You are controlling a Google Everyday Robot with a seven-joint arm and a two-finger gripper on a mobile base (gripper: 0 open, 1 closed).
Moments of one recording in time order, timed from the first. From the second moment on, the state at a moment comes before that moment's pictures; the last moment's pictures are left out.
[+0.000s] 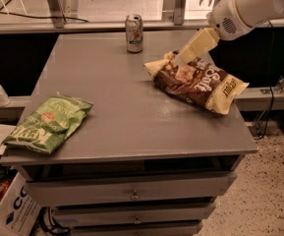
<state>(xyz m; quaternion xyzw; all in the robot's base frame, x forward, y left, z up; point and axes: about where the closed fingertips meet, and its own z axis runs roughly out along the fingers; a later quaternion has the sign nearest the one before) 0.644 -0.145 0.960 -0.46 0.79 0.09 0.38</state>
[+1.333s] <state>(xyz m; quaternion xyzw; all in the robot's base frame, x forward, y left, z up) 0.743 -0.019 0.909 -0.47 0.76 0.16 0.43</state>
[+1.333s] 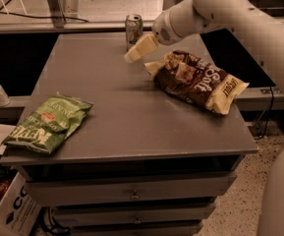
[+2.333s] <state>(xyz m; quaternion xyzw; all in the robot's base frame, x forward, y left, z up) 0.843 0.009 0.883 -0.42 0.76 0.12 0.48</state>
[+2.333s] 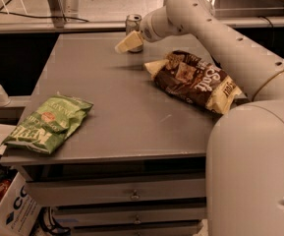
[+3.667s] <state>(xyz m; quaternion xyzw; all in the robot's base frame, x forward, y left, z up) 0.868 0.013 0.887 -0.36 0.76 0.16 0.51</state>
